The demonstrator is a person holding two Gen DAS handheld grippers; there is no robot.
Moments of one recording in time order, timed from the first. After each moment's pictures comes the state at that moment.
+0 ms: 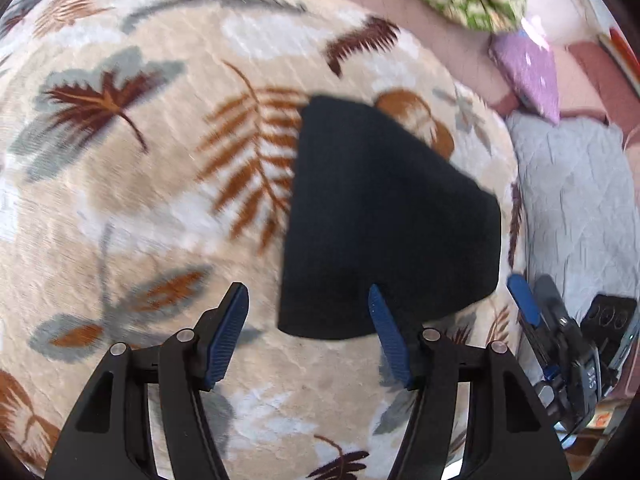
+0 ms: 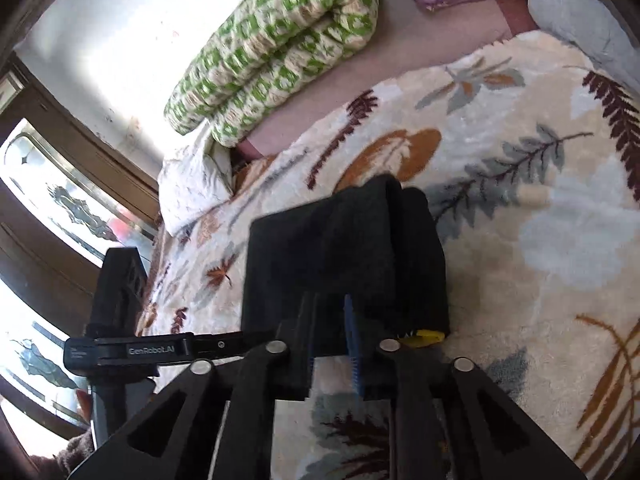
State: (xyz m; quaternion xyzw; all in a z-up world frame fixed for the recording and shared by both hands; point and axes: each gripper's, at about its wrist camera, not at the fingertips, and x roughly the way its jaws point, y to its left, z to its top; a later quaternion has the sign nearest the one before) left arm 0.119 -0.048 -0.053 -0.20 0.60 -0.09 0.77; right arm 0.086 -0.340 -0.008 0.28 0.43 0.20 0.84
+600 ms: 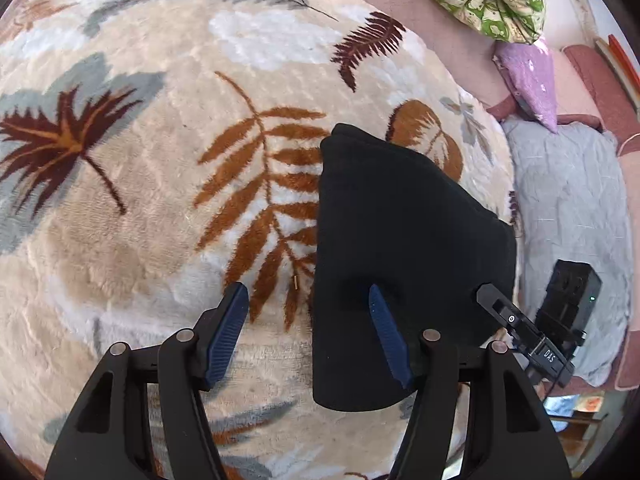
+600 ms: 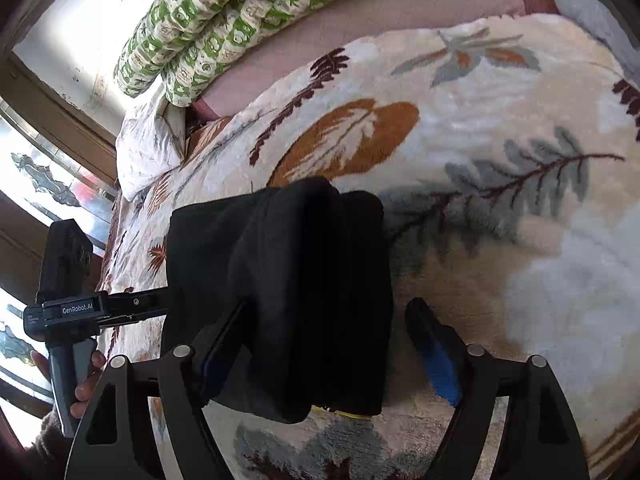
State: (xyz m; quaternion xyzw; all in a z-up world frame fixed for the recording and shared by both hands) left arm 0.166 -0.034 -0.087 -0.21 0.62 -0.16 0.74; right arm 0.153 -0.341 -0.061 0.21 0.52 0.19 0.81
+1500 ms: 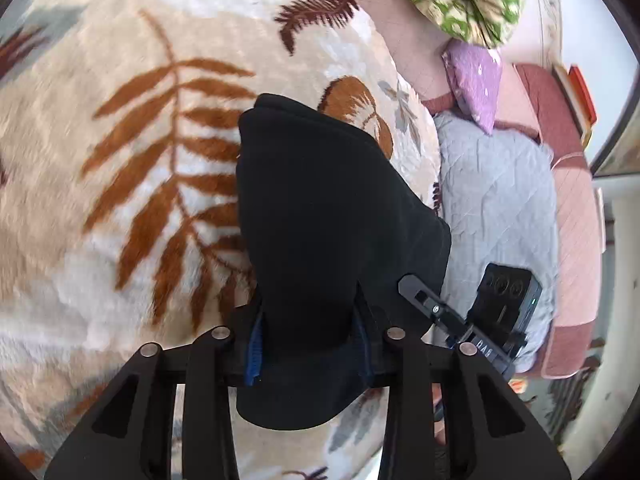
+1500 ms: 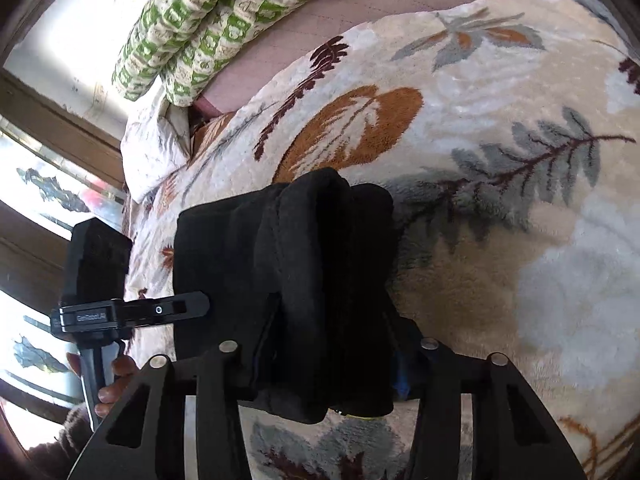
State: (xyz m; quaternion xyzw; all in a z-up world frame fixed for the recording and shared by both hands) left arm 0.175 -0.044 -0.108 -0.33 0.62 -0.27 0.66; right arm 0.152 -0.343 -0.059 0.24 0.54 0.19 0.79
